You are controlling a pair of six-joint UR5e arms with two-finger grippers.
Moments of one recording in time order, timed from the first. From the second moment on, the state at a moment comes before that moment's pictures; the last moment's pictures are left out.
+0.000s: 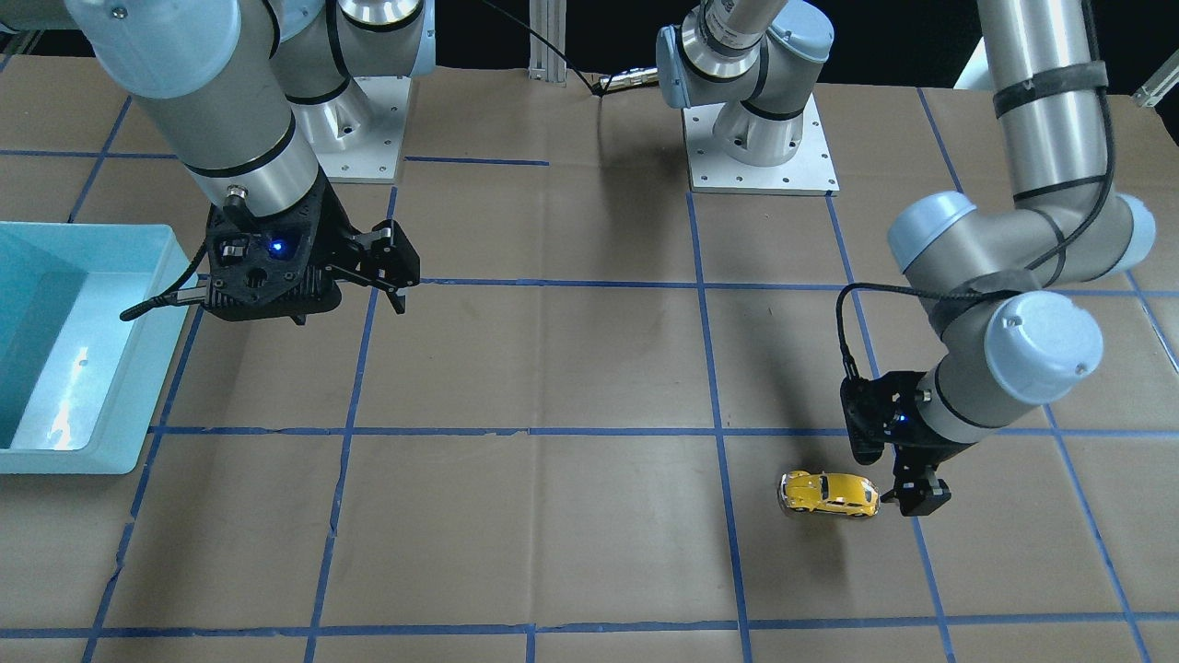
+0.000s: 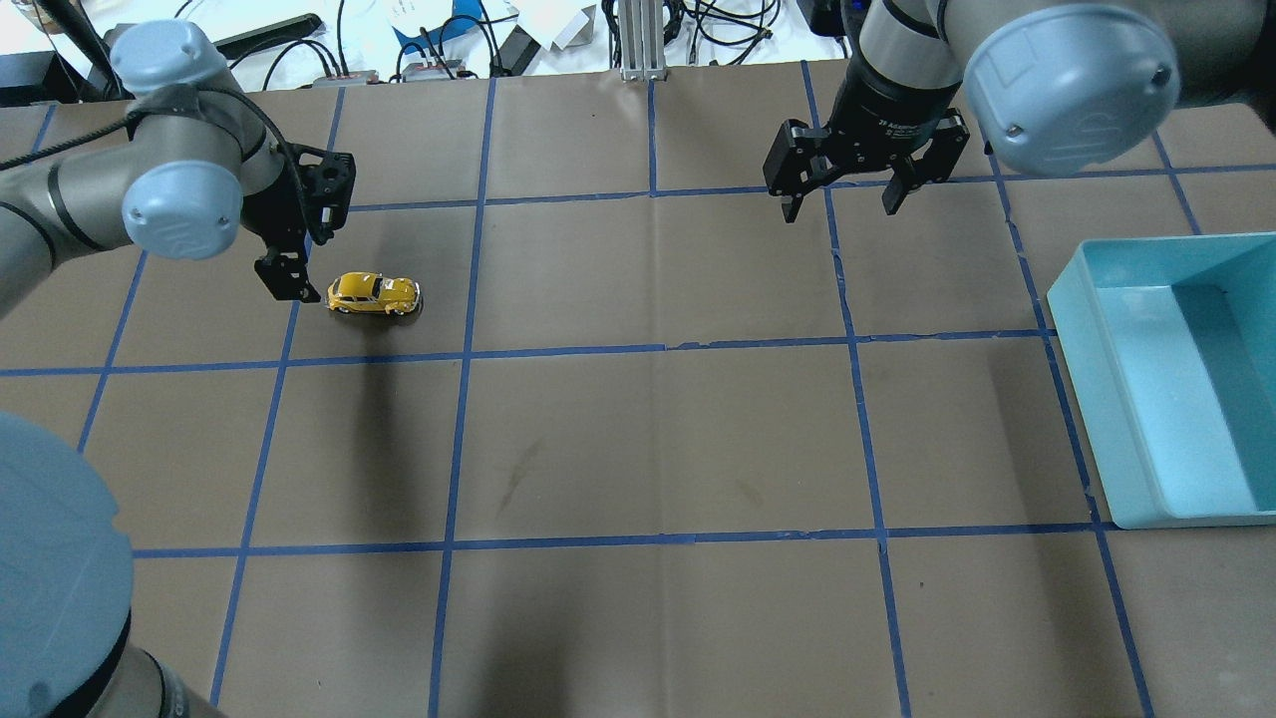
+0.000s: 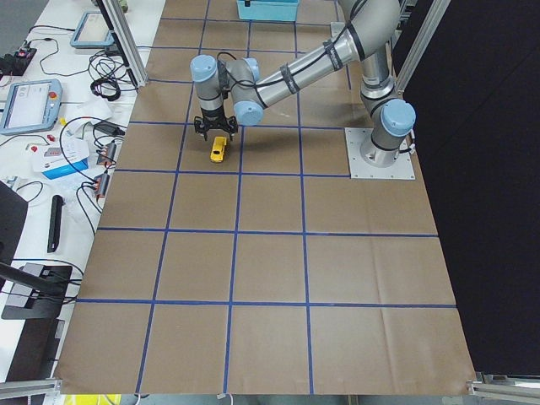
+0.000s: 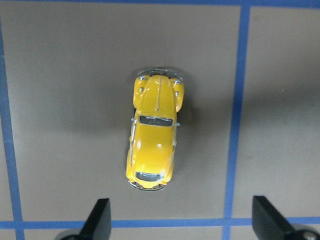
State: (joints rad) left arm -1.36 -1.97 -1.61 -1.18 1.63 1.72; right arm 1.65 -1.42 1.53 -1.70 -1.49 -0.01
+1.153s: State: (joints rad) left arm -1.53 -1.71 -1.45 -1.58 1.59 0.39; right arm 1.65 -1.42 1.53 -1.70 -1.49 -0.01
